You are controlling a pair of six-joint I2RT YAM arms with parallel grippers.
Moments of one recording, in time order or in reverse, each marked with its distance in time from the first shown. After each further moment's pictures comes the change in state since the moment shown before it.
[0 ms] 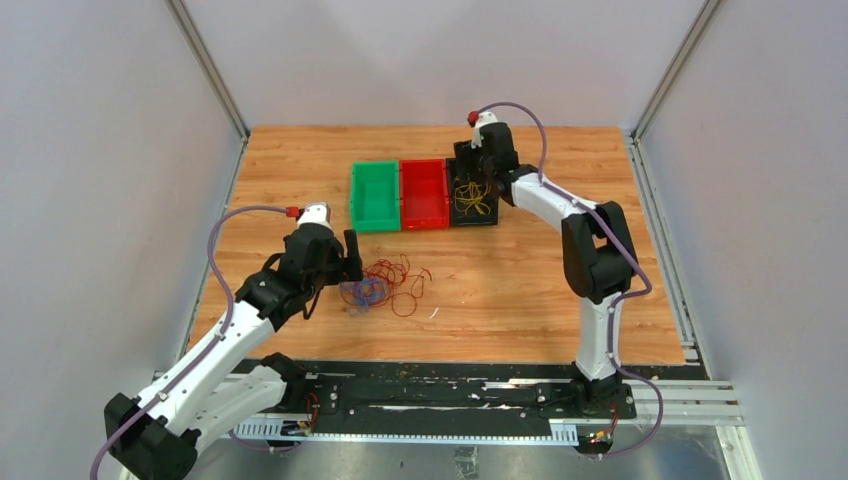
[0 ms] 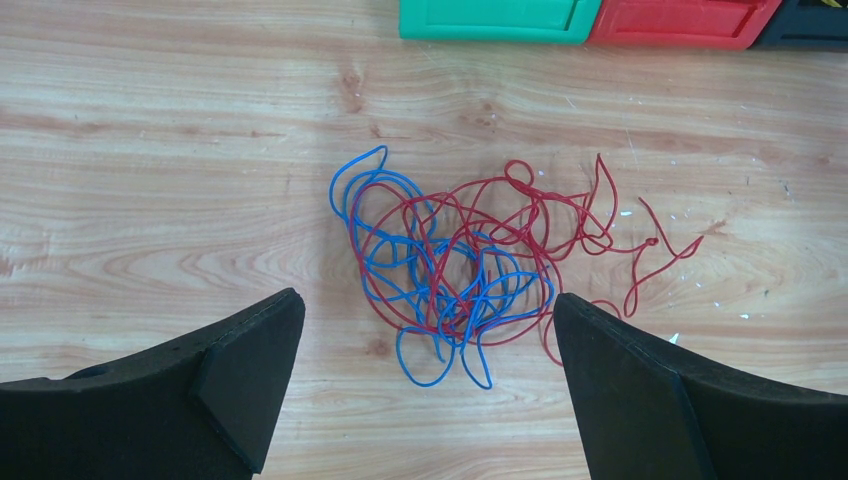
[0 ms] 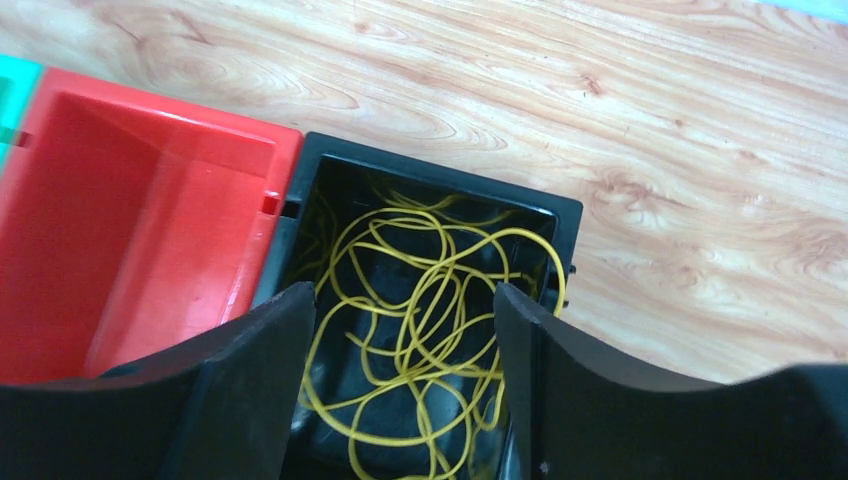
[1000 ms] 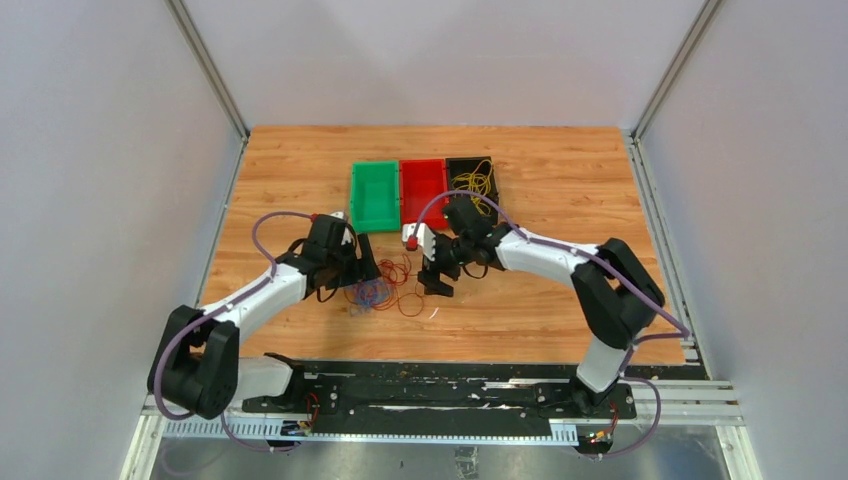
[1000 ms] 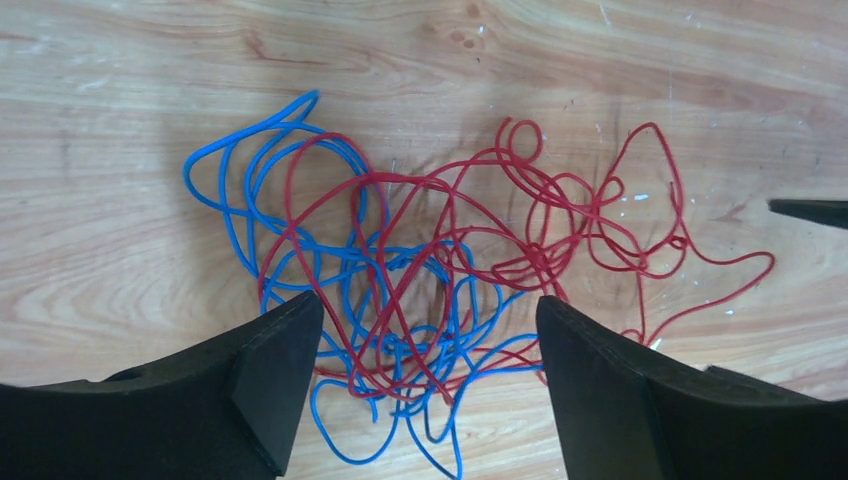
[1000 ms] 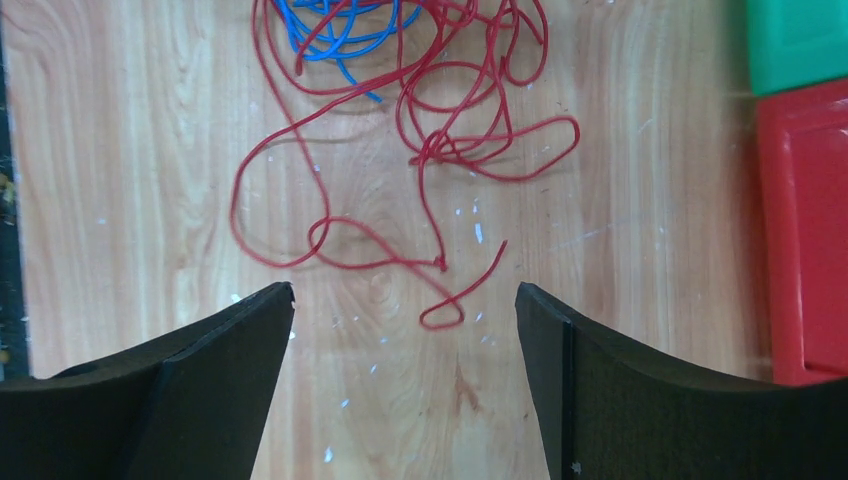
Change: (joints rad) left arm 0.169 0.389 -0.092 0.272 0.378 -0.100; right arm 0.323 -0.367 -0.499 -0.204 -0.617 -0.637
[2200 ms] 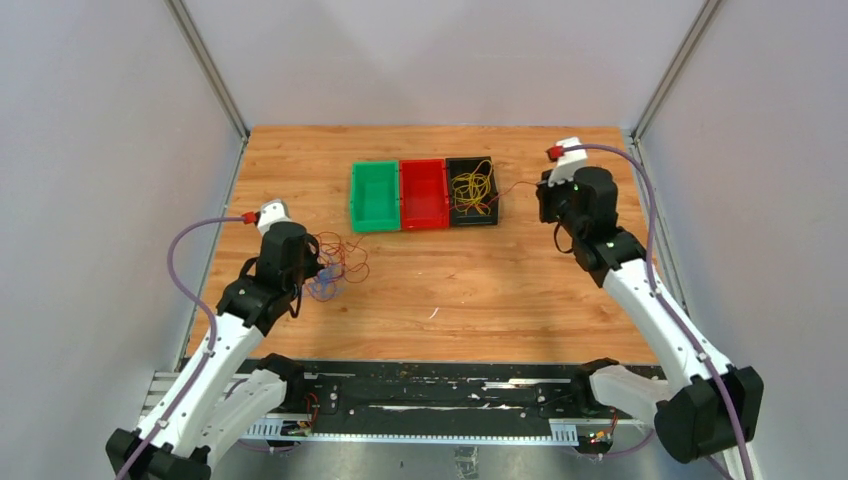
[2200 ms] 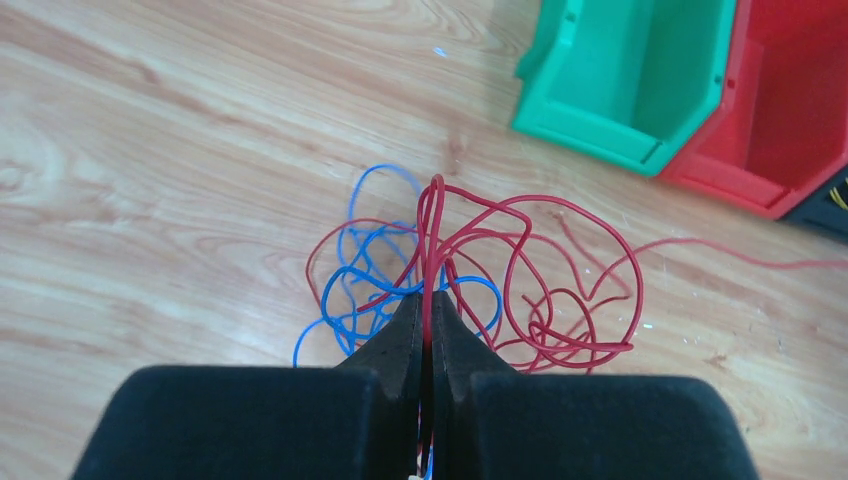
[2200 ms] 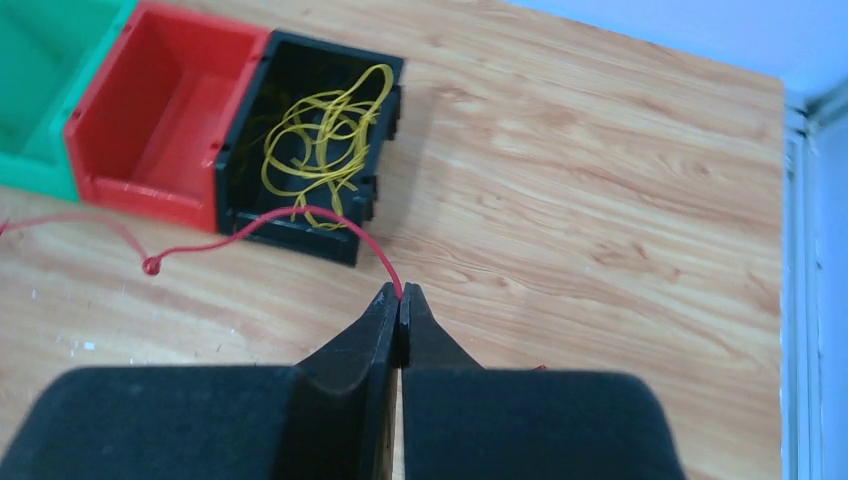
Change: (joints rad) left arm 0.000 -0.457 0.084 -0.273 -0.444 -0.008; right arm -0.401 -0.566 -0.095 0.035 0.565 0.494
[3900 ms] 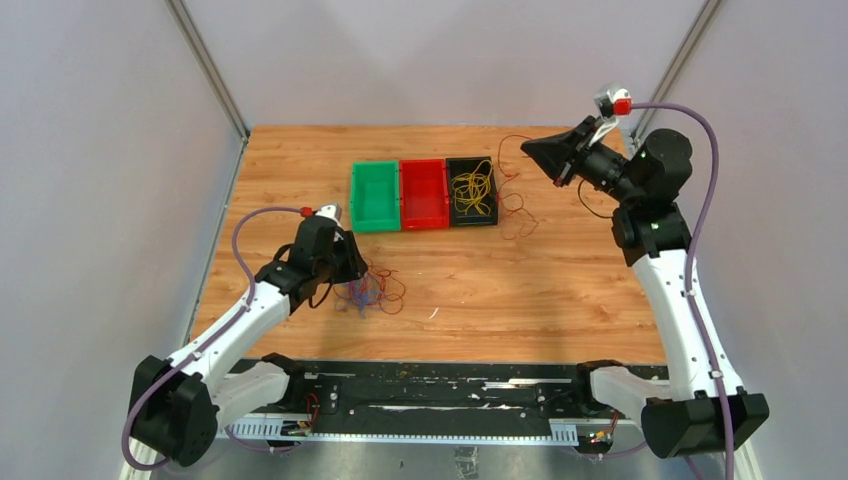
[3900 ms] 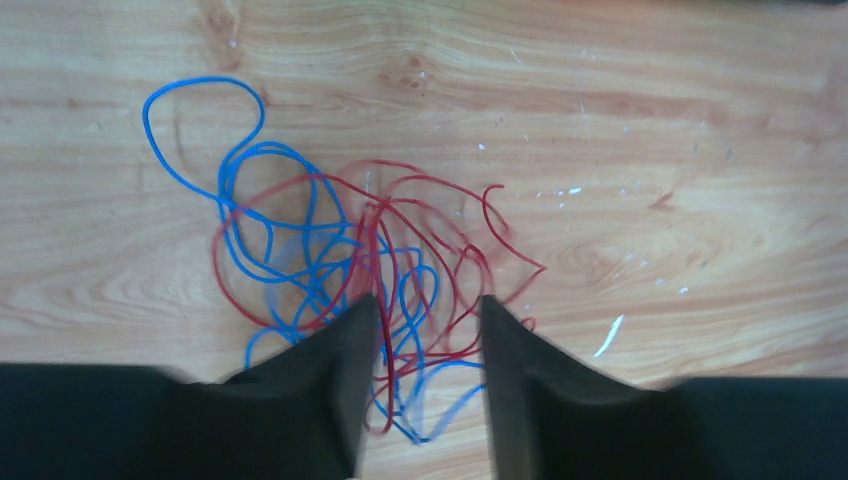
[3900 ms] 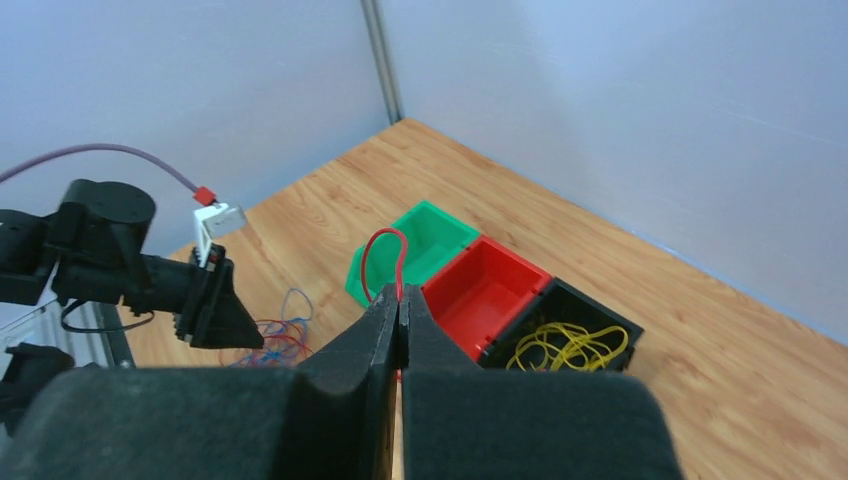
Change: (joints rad) left arm -0.047 0.245 -0.066 0.196 0.373 0.061; right arm -0.238 -0.039 0.268 0.153 -0.772 0.312
